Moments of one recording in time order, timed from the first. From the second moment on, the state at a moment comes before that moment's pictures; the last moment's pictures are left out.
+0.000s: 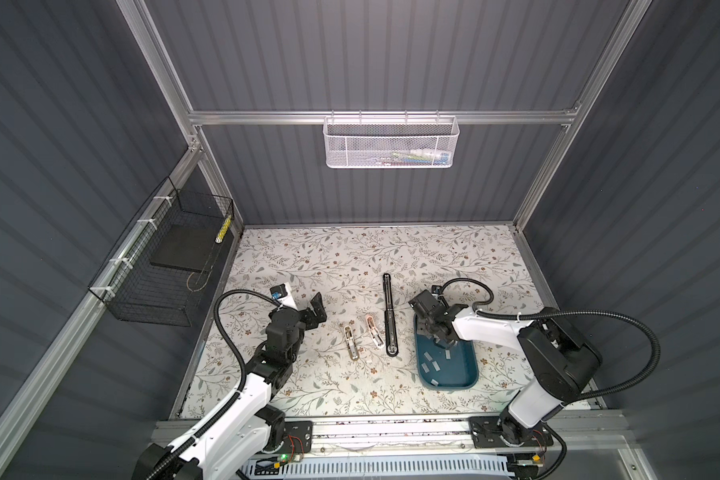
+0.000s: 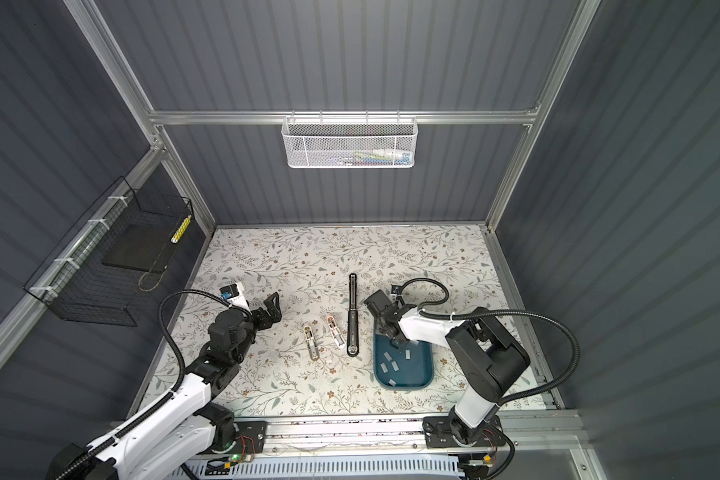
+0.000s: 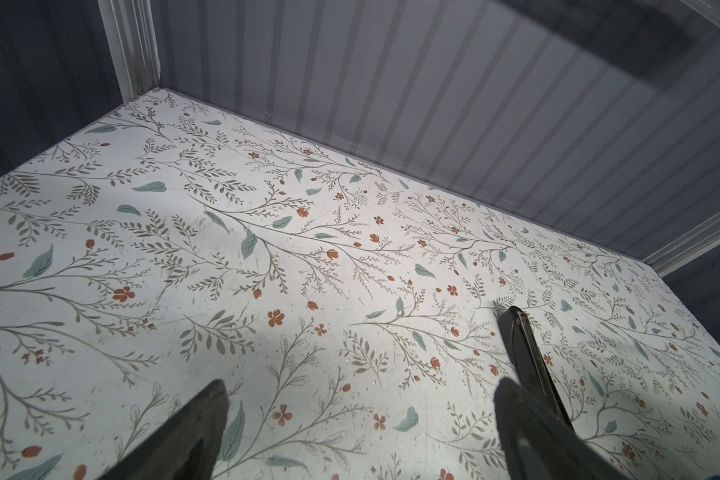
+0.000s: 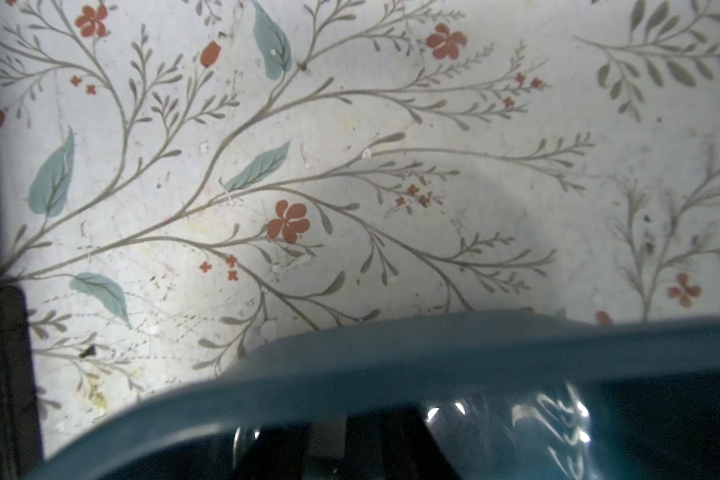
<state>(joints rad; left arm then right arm) -0.42 0.85 0.33 0.22 -0.30 -0.44 0.68 1.66 0.82 -0.35 0.38 0.73</state>
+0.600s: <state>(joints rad) -0.42 0.85 0.33 0.22 -0.30 -0.44 0.68 1.64 0.82 -0.35 0.39 0.73</state>
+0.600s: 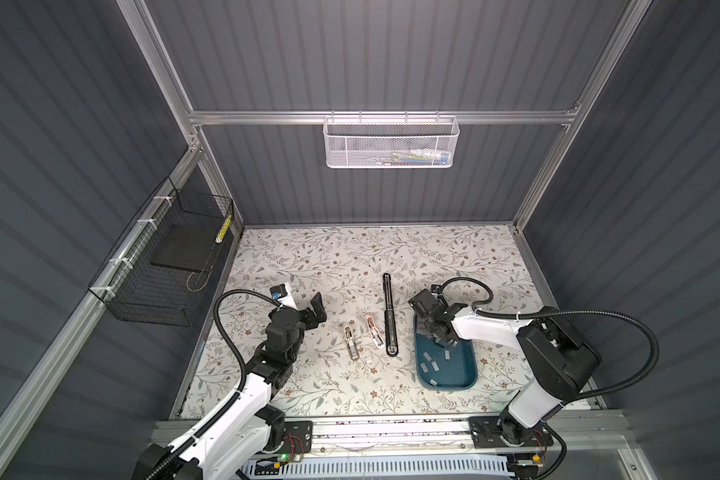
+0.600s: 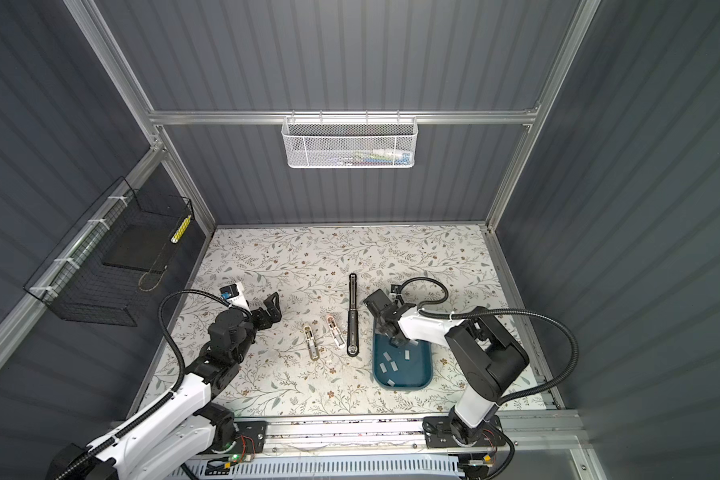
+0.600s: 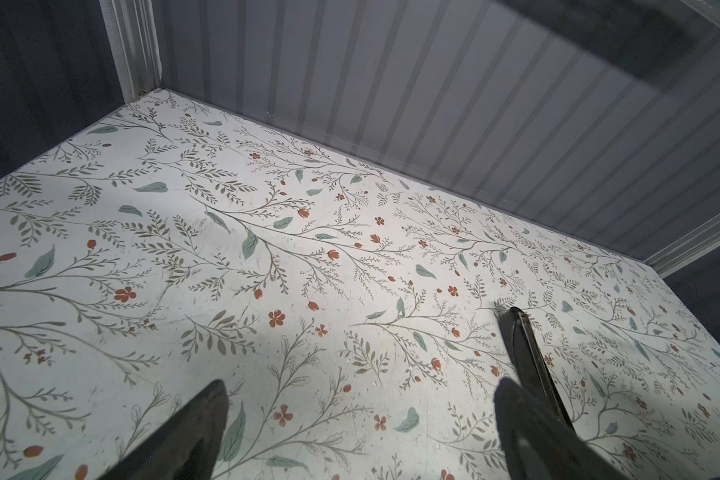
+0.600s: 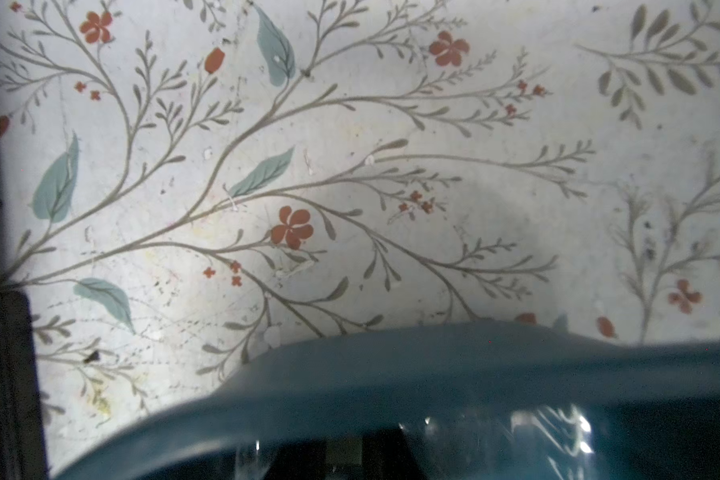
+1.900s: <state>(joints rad) -0.42 0.86 0.33 0.22 -0.30 -0.44 0.93 1.01 0.62 -0.36 0.52 0.65</state>
